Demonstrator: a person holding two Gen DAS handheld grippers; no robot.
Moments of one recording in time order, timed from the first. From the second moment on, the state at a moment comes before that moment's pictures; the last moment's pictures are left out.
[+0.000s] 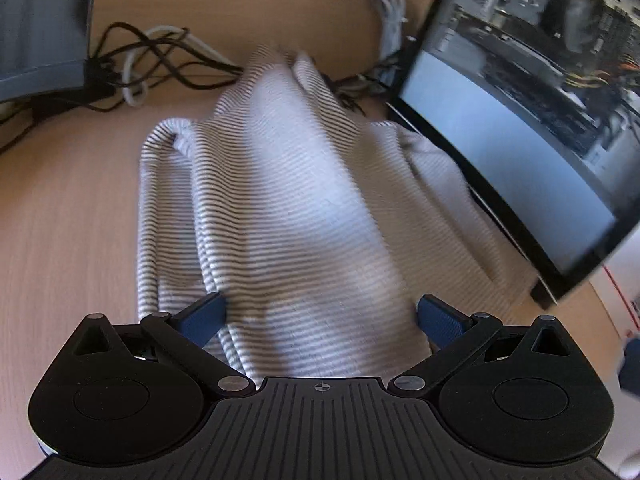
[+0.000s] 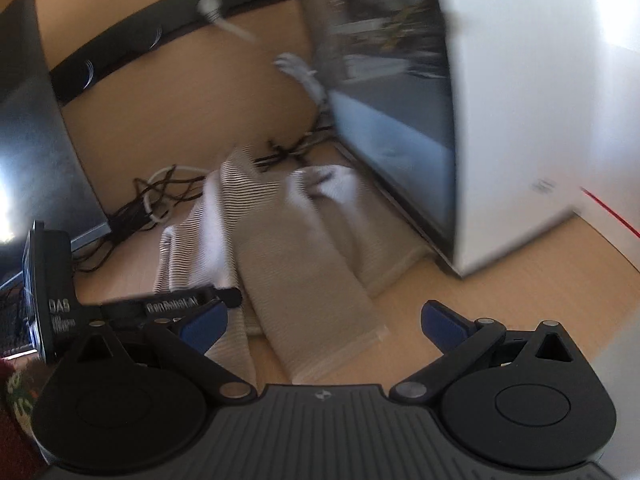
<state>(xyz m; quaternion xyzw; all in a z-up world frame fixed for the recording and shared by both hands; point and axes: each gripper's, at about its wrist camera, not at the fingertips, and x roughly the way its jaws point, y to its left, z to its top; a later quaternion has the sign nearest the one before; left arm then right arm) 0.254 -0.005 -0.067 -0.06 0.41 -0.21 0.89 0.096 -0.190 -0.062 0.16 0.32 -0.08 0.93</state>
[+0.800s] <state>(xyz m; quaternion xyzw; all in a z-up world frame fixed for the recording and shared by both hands) 0.130 0.040 -0.054 0.01 0.51 -0.18 0.84 0.168 -0.184 -0.126 0.22 0.42 0.19 0.86</state>
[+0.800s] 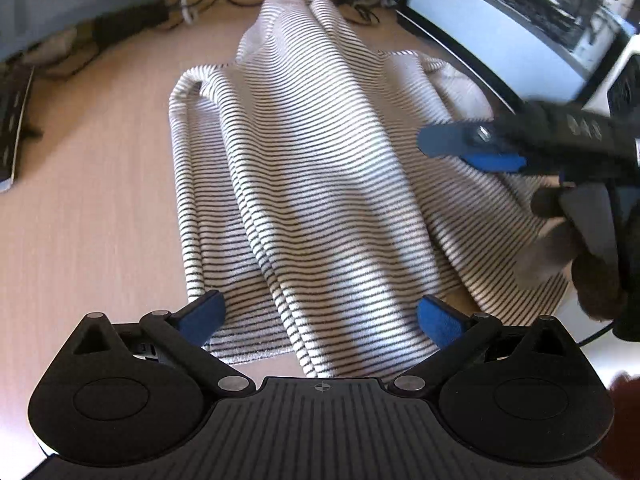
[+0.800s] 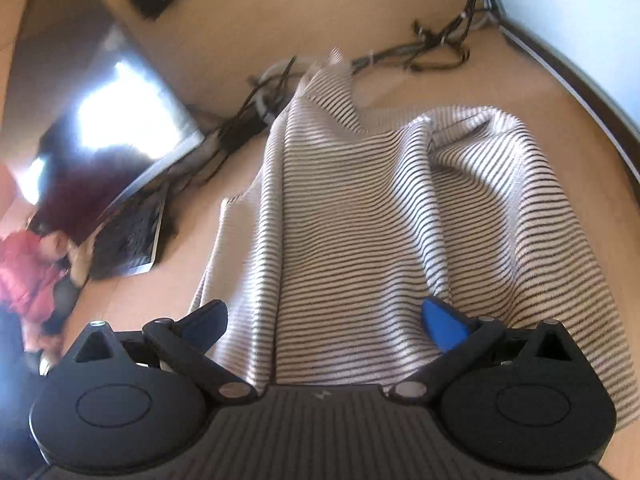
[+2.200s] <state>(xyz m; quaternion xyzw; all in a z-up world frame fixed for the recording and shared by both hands) 0.226 0.134 0.024 0.05 0.24 0.10 0.96 0.237 -0.065 0.047 -0.04 0.23 0.21 0.95</state>
